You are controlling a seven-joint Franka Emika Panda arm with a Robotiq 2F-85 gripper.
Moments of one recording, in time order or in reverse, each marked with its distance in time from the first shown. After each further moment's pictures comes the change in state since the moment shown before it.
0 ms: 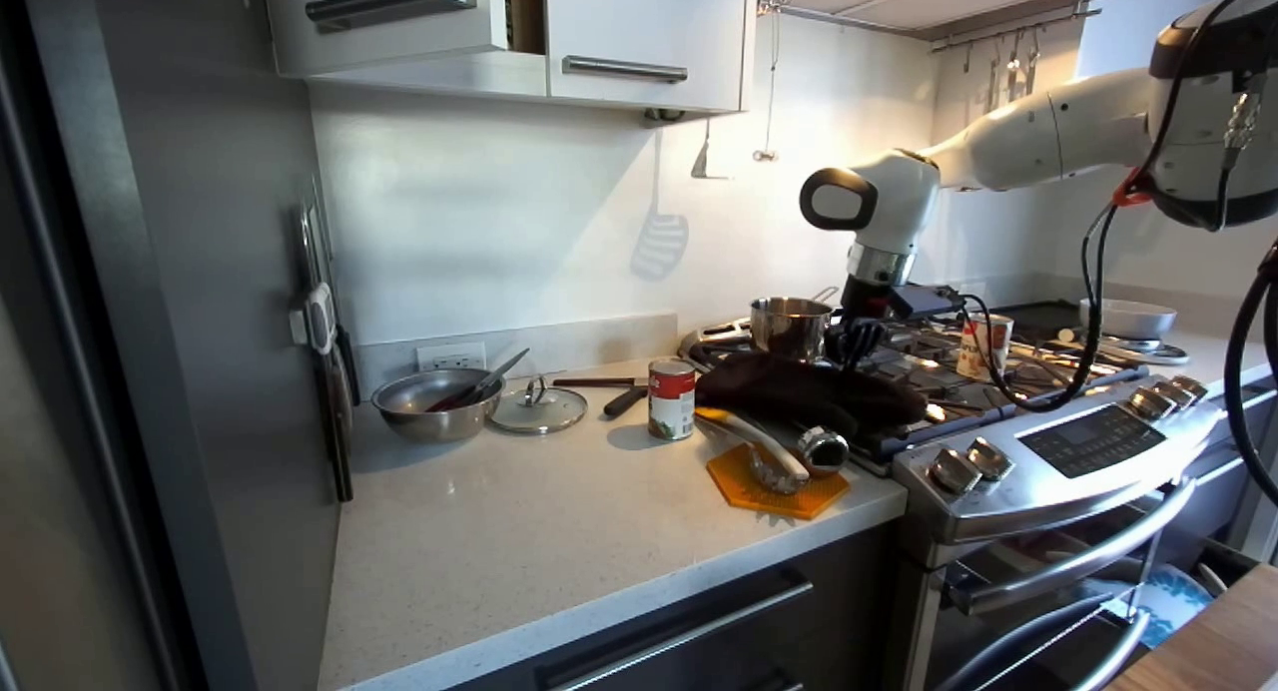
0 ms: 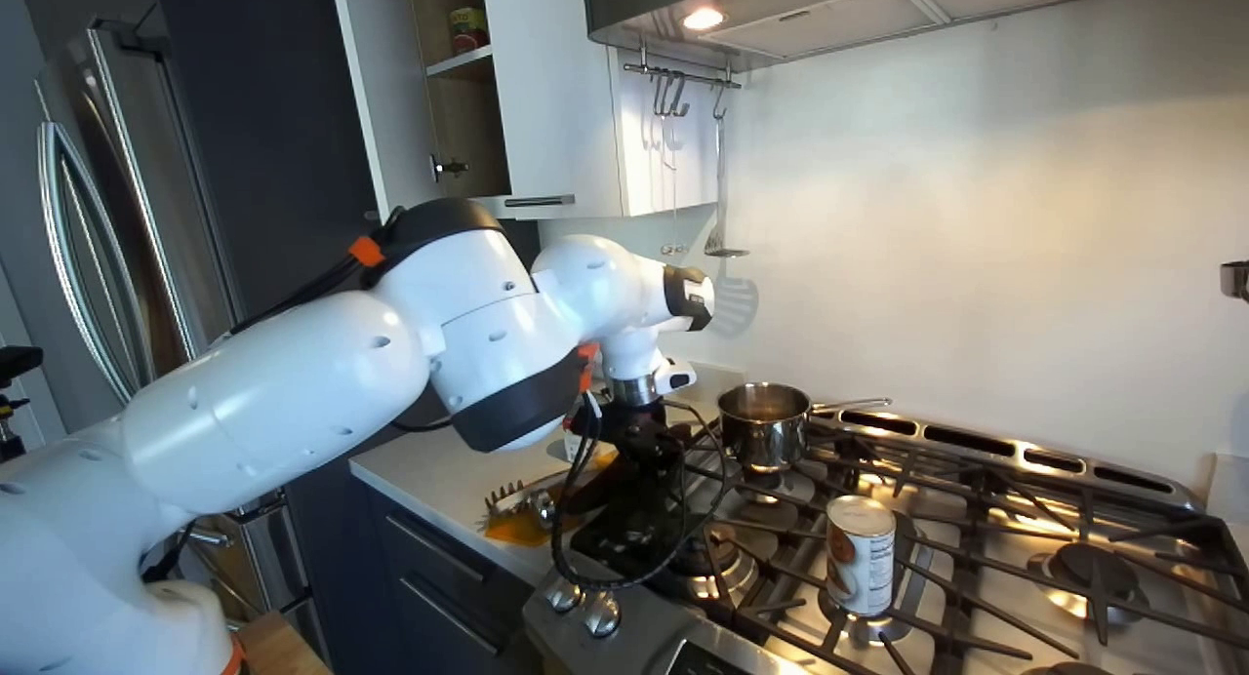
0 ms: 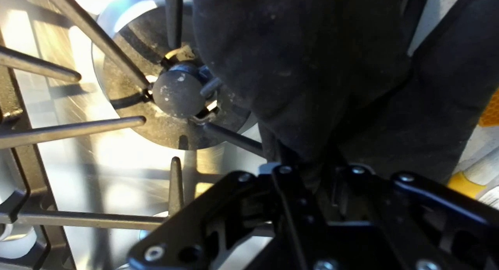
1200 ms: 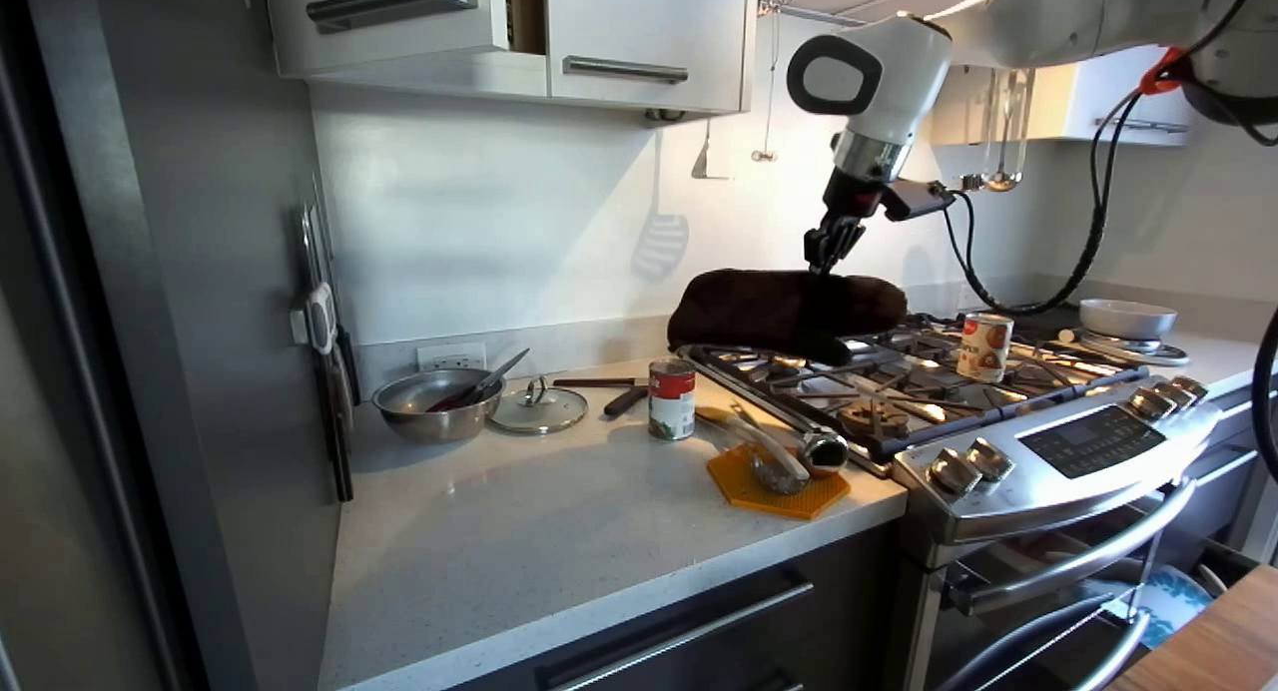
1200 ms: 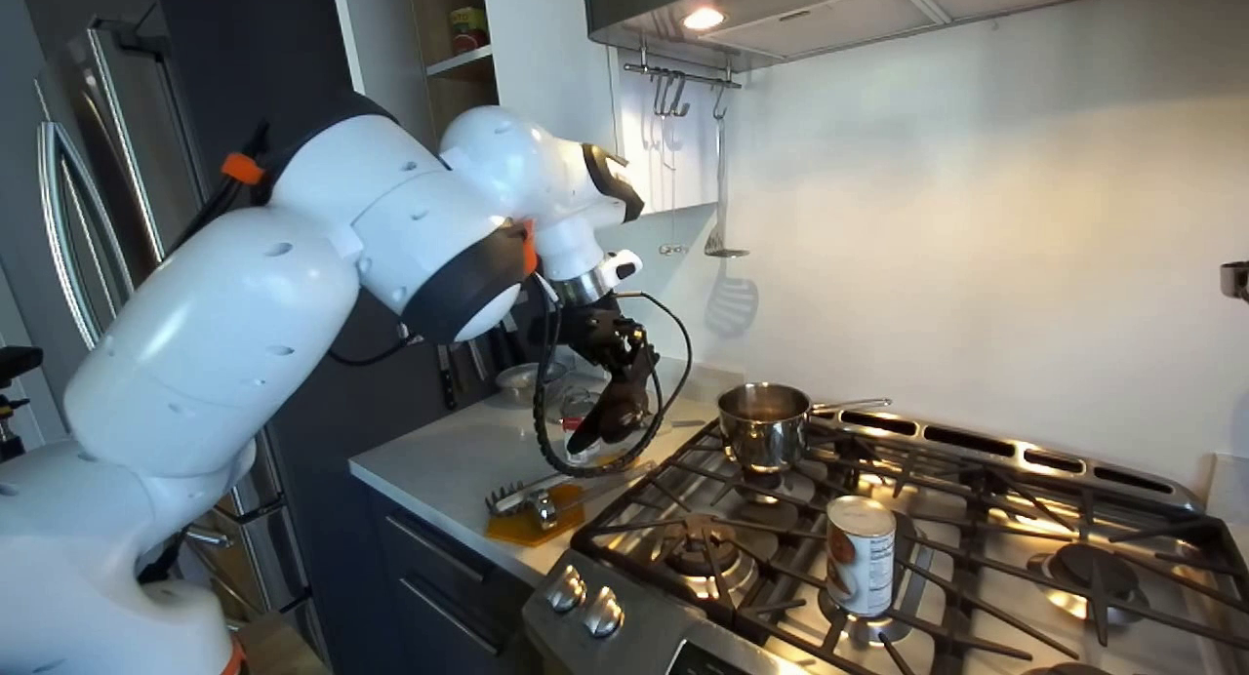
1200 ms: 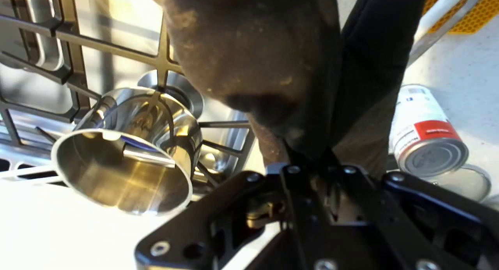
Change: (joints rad) arm -0.057 -0.280 0.216 -0.119 0.068 0.001 -0.001
